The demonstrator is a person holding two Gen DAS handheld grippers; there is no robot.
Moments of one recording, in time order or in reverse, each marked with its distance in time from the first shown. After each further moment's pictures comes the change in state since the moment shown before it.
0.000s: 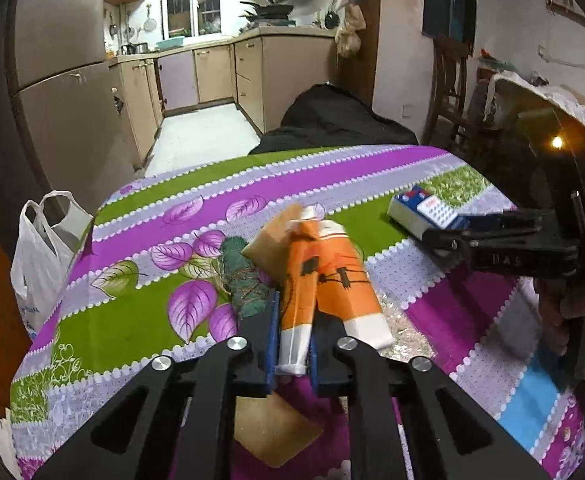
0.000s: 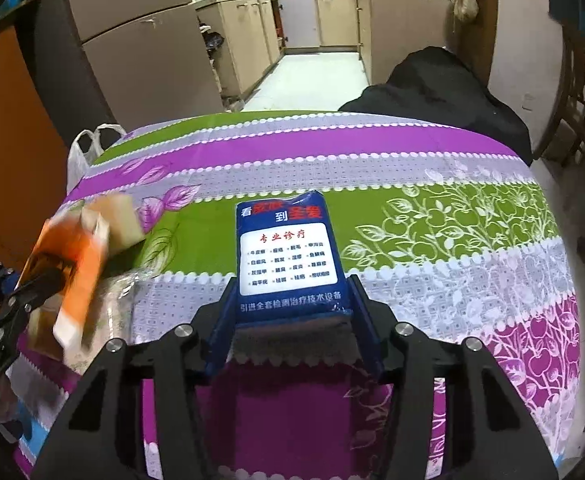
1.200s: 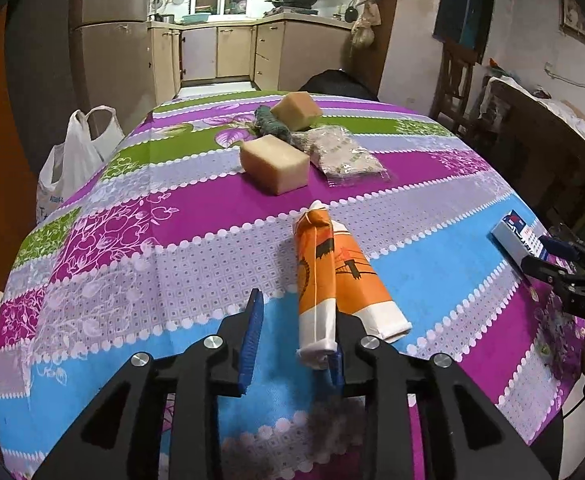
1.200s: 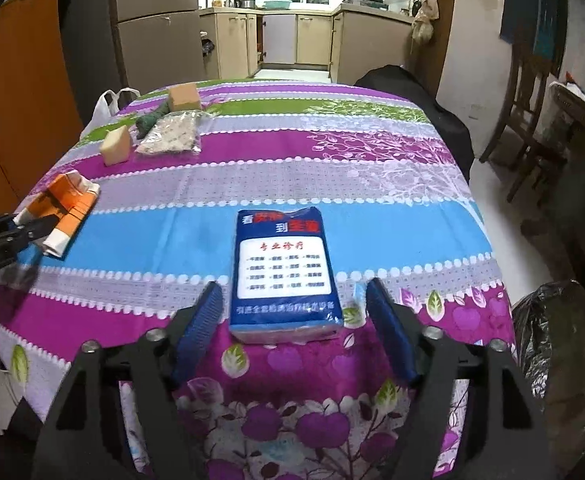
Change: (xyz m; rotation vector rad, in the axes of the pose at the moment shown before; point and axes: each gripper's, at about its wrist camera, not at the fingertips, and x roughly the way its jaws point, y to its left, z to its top) left arm -0.108 0.003 -0.150 -0.116 0.059 -0.009; right arm -0.135 0.023 -0.192 -0.033 -0.062 -0.156
